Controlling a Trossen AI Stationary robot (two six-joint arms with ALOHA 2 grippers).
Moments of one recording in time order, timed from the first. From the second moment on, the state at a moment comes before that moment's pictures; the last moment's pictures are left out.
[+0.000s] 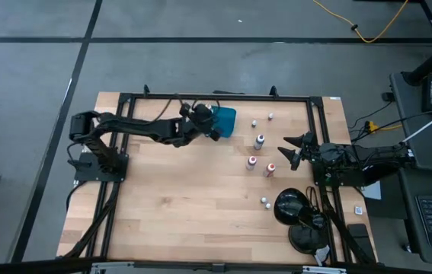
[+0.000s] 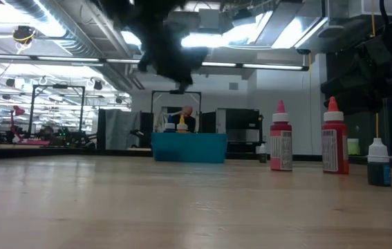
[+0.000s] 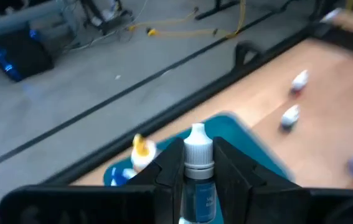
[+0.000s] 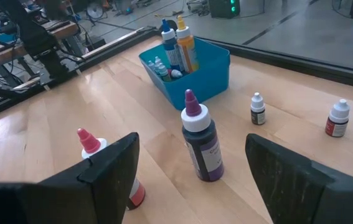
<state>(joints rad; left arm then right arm) 0.15 1.63 1.09 -0.06 -0.78 -0.34 0.11 0.10 0.10 -0.32 0.57 0.49</state>
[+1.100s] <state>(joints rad) 0.31 1.86 0.96 0.26 -0.64 -0.41 0.11 0.10 0.10 -0.32 0.57 0.49</state>
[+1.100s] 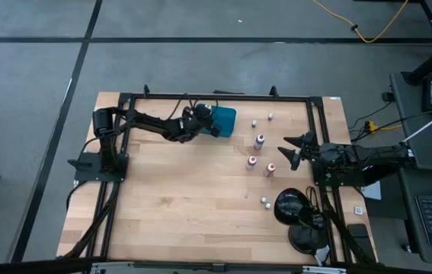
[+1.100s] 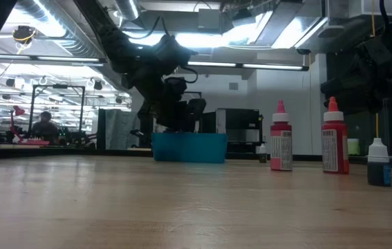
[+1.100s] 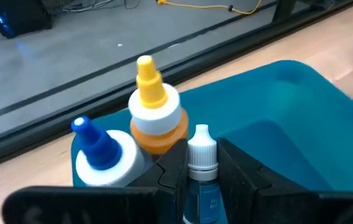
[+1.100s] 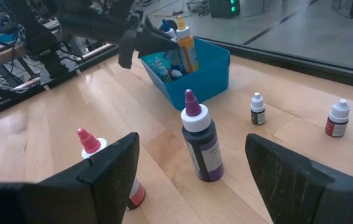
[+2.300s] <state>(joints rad) 0.31 1.86 0.91 0.27 -0.60 -0.45 0.11 0.10 0.10 -0.32 0.57 0.49</state>
